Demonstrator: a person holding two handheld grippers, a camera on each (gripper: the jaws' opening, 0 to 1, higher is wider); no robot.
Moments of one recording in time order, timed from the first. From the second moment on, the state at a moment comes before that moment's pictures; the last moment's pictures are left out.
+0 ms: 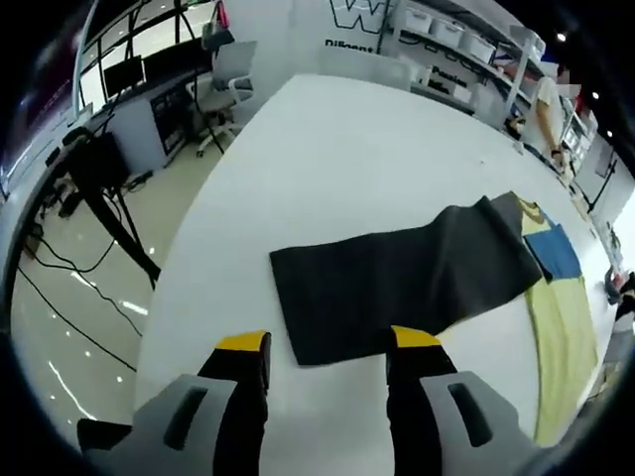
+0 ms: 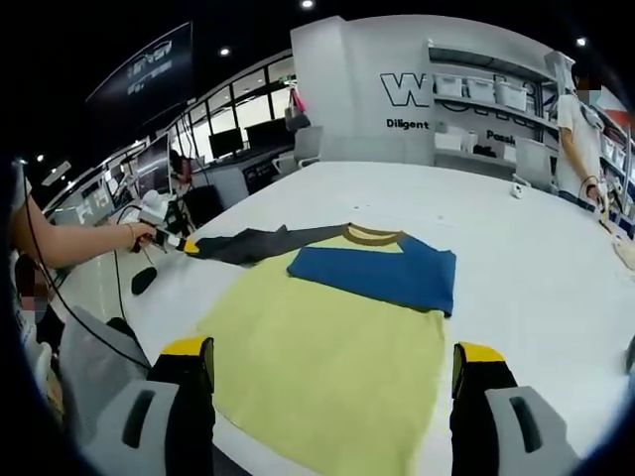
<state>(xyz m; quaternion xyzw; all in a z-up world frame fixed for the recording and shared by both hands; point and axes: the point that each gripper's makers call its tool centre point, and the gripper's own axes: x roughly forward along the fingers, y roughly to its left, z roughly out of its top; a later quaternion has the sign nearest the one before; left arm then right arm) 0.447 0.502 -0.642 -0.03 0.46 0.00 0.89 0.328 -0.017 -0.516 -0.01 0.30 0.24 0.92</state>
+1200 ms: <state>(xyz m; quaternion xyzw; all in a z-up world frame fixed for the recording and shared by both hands) 0.450 0.519 -0.593 -0.01 0.42 0.08 0.90 0.326 -0.018 -0.506 -0.01 0.29 0.24 0.93</state>
